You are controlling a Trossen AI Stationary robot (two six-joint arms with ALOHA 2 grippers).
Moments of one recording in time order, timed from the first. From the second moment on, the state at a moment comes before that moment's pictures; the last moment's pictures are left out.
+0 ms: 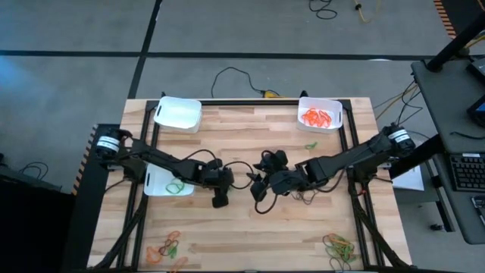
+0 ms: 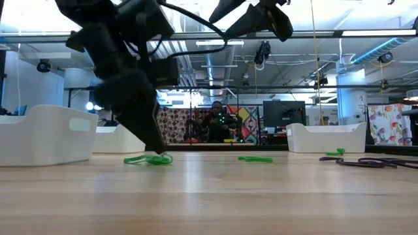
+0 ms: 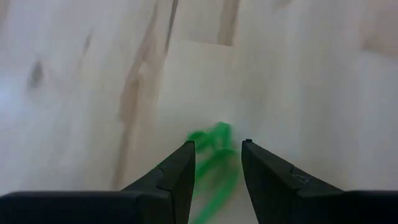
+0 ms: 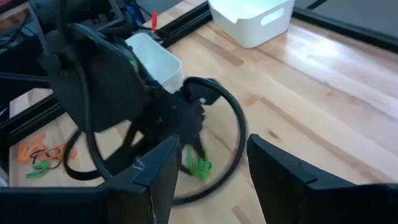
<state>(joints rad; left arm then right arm) -0.19 1.70 0.86 -0.20 -0.17 -0.31 0.31 1.61 1.25 -0.30 0.60 0.75</state>
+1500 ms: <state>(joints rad) -0.20 1.36 1.07 -0.60 -0.22 -0.36 0.37 1.65 1.30 -0.39 0.58 0.70</state>
